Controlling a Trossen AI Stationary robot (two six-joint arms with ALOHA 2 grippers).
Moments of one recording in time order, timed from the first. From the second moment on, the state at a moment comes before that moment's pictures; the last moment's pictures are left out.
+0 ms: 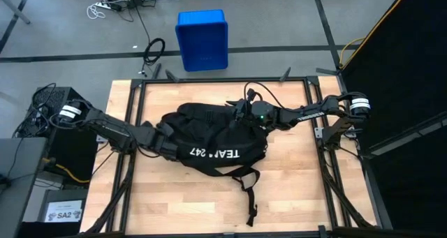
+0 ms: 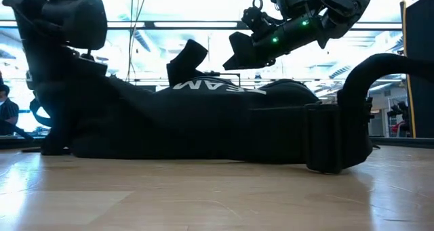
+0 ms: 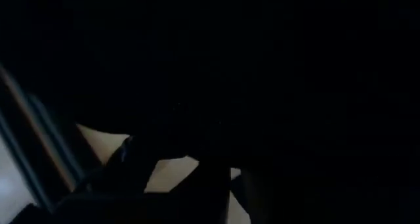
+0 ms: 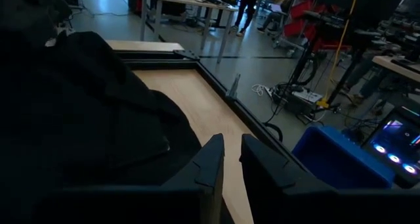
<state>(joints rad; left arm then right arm) -0.22 1.28 0.65 -1.03 -0.40 -1.01 -0.12 1.62 0.82 0.59 0.45 -0.13</state>
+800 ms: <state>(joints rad) -0.21 1.28 1.16 -0.99 -0.30 -0.64 -0.06 1.62 0.82 0.72 -0.02 -0.16</state>
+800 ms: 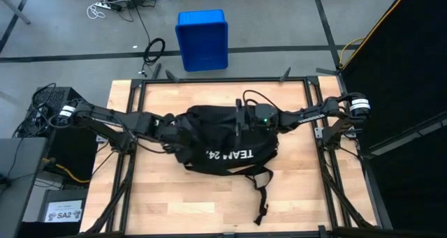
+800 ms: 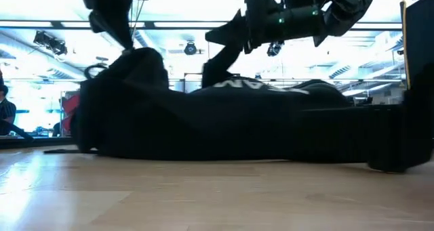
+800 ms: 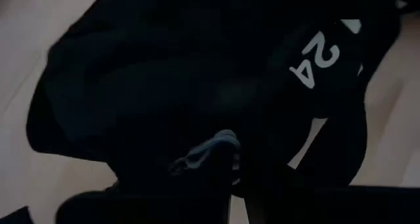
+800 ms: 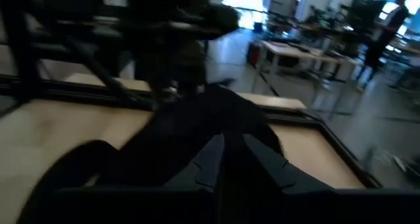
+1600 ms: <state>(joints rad) -0.13 1.28 1.16 -0.77 -0.40 -0.57 0.05 1.82 0.99 0.78 0.10 -0.24</state>
